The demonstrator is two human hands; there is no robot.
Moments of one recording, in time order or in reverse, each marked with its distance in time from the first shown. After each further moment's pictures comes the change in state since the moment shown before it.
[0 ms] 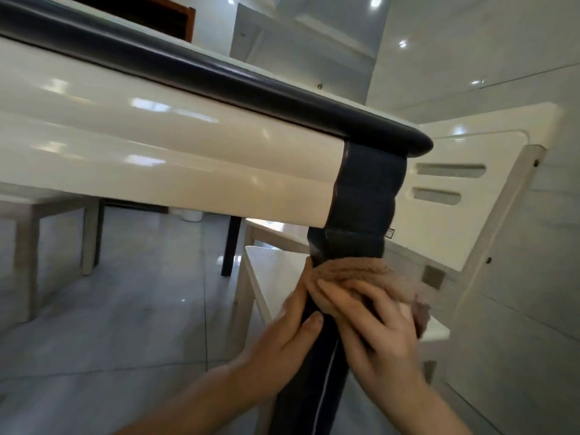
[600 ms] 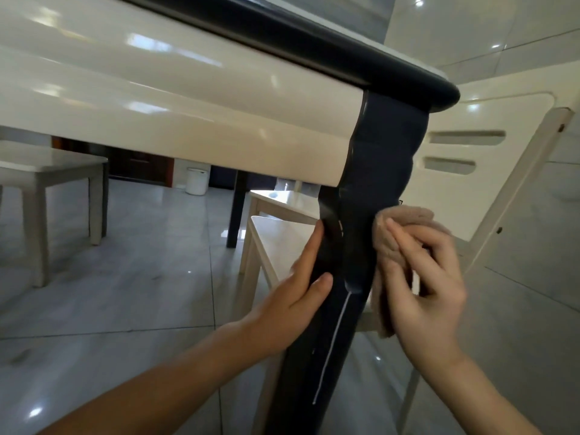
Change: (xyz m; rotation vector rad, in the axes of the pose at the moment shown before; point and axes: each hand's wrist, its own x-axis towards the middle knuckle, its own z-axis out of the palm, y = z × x) left_hand -0.001 -0.004 -0.004 0.026 -0.023 -0.062; right_hand -0.003 0.010 -0.011 0.169 0.212 0.274
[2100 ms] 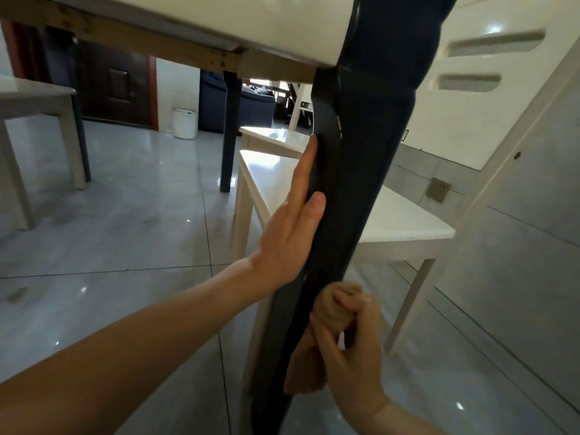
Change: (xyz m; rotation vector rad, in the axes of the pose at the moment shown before) left_hand 0.016 -0.039 0.024 -0.006 0.170 0.259; right_hand -0.170 -0.010 0.019 0.316 -0.175 0.542
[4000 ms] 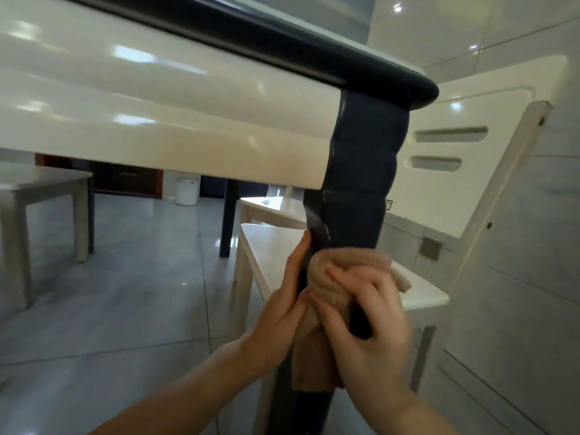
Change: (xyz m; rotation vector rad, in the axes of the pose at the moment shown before) left_hand -0.011 0.024 -0.010 -0.129 -0.062 -0.138; right_hand 0.097 -0.083 0.003 -0.237 0.121 -0.397
